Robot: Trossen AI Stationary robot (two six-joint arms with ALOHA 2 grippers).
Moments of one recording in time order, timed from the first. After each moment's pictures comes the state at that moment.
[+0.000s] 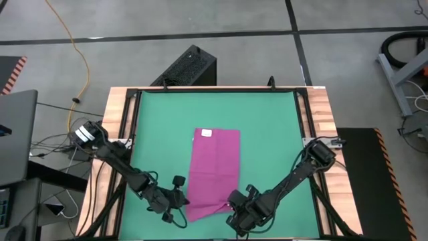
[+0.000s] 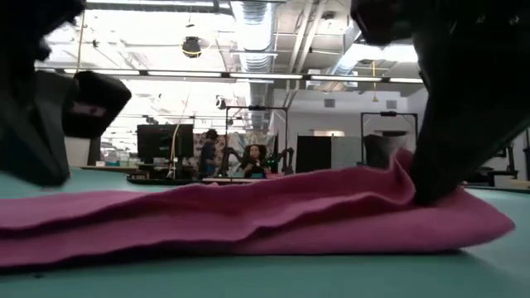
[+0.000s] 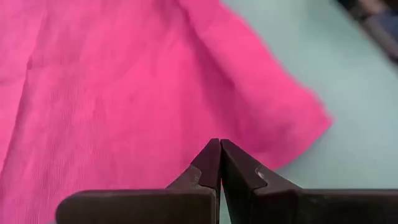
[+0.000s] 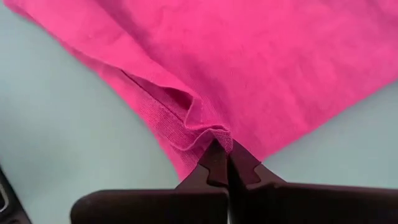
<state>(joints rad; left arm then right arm) -0.73 1.68 0.67 0.30 -0.38 -0.27 0.69 2.05 1.48 -0.69 0.42 1.27</state>
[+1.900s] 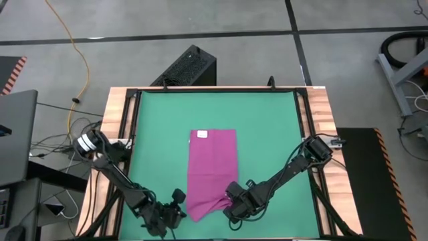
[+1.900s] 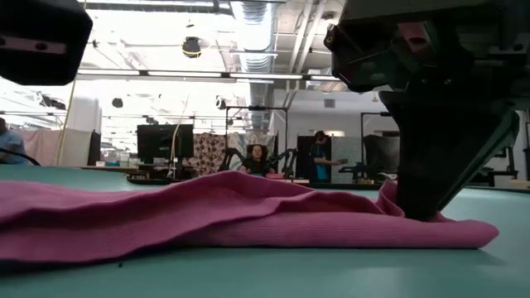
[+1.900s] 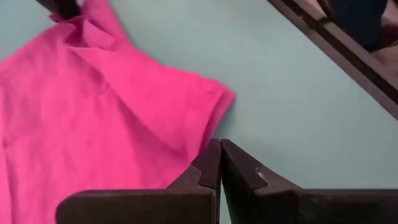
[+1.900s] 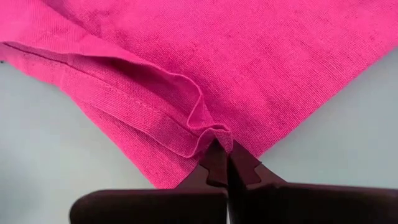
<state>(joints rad) -0.86 1.80 0.93 0.01 -0.45 -0.09 0.59 2.05 1.42 -0.66 0.30 1.32</state>
